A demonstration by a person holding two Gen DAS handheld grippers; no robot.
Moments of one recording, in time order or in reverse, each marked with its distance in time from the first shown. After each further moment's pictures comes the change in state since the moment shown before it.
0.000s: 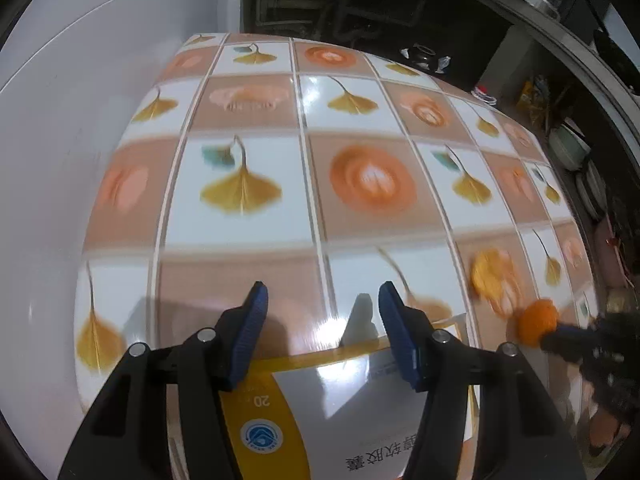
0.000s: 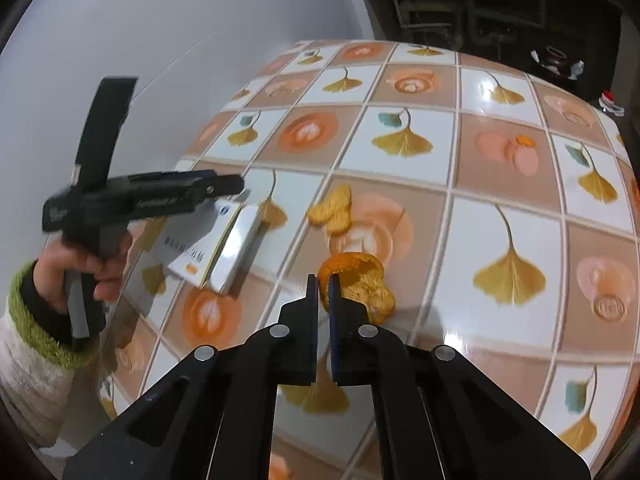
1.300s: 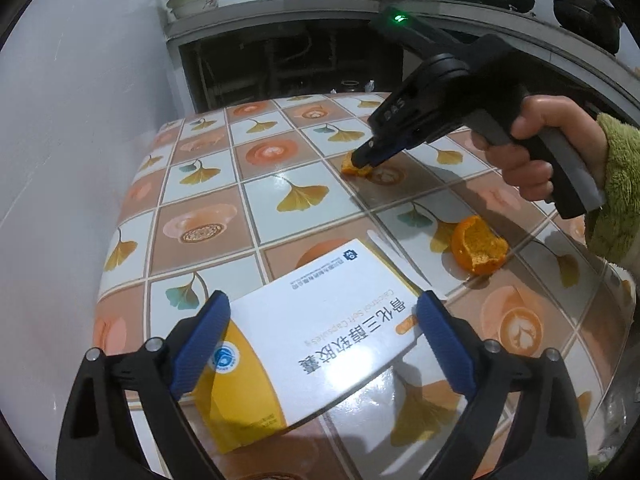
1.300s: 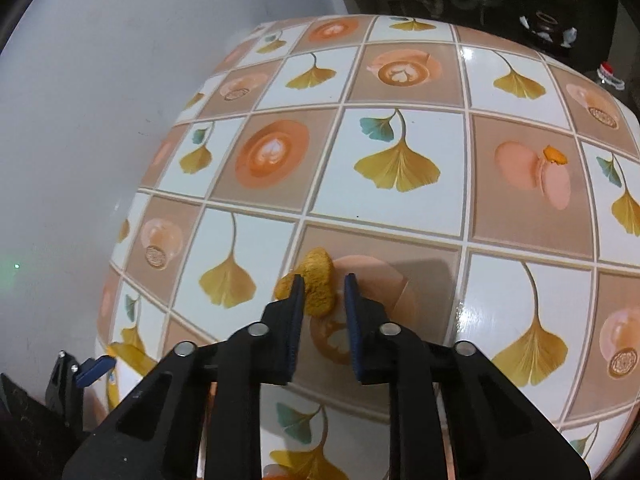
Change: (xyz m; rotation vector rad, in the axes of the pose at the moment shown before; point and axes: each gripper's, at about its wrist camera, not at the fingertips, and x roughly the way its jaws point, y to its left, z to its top) left arm -0.073 -0.061 -0.145 0.333 -0.274 0.035; right arm 0.057 -0.010 0.058 0.103 0.097 -0.050
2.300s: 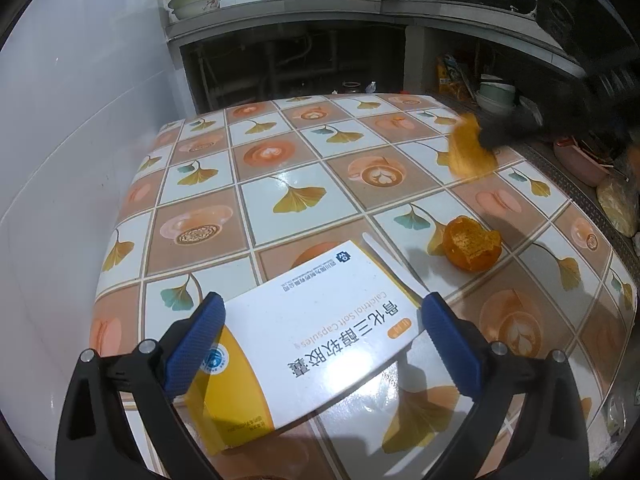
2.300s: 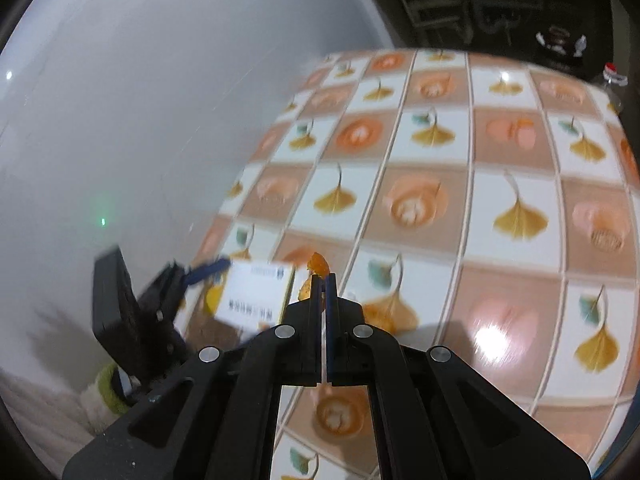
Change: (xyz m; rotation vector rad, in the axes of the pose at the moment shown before) left arm 0.001 -0.003 0.000 -0.007 -0.004 0.008; right arm -0.103 0.022 -0.097 -0.026 -0.092 0.204
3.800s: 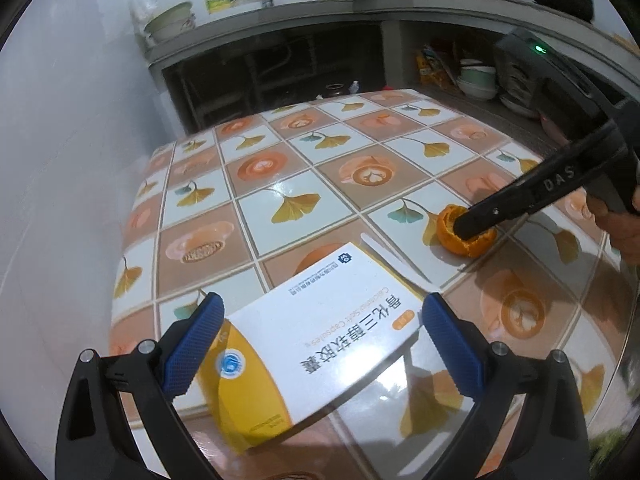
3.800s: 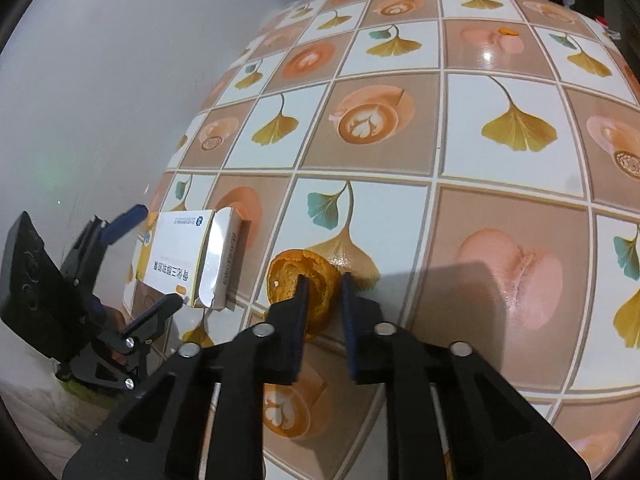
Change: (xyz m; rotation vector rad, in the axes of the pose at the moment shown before) left arm -0.009 -0.002 -0.001 0.133 -0.019 0.011; right arm 0.055 -0.039 -0.024 0.059 0.117 -0.046
